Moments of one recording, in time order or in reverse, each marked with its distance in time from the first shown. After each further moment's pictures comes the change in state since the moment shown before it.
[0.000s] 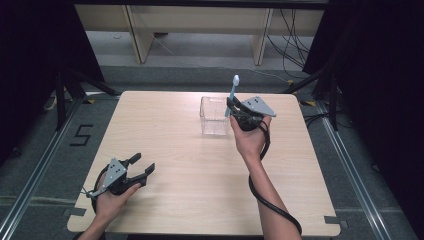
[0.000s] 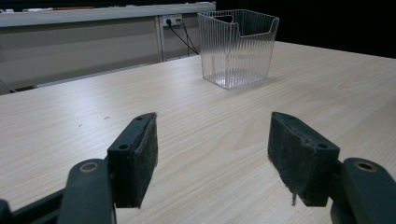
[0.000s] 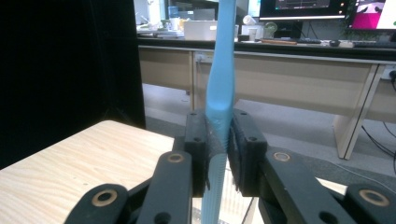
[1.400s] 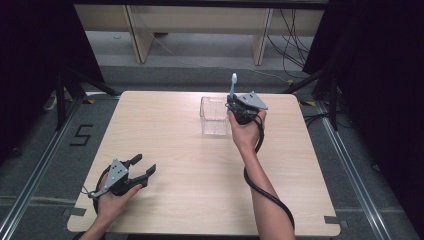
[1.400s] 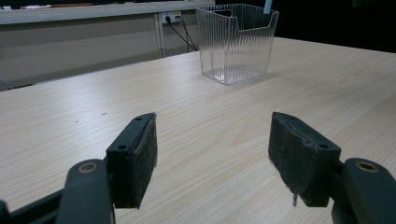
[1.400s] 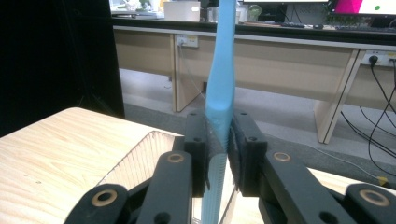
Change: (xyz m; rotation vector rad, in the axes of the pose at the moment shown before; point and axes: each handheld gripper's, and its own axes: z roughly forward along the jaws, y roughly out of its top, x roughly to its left) left arm -0.002 -0.003 0.002 0.012 0.001 0.002; right arm -0.015 -0.018 0.040 0.062 -0.076 -0.006
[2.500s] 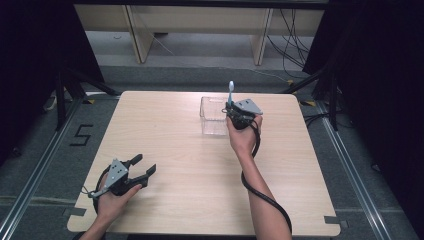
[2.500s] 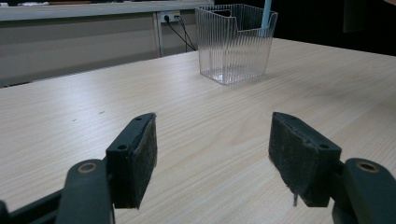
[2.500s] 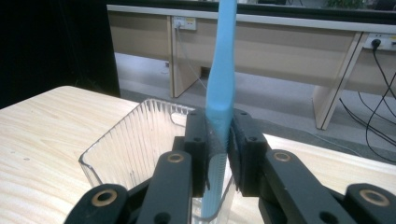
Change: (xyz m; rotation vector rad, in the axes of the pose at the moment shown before) left arm 0.000 -0.001 0.002 -0.017 -0.014 -0.016; right arm 0.003 -0.026 0.010 0.058 -0.019 0.003
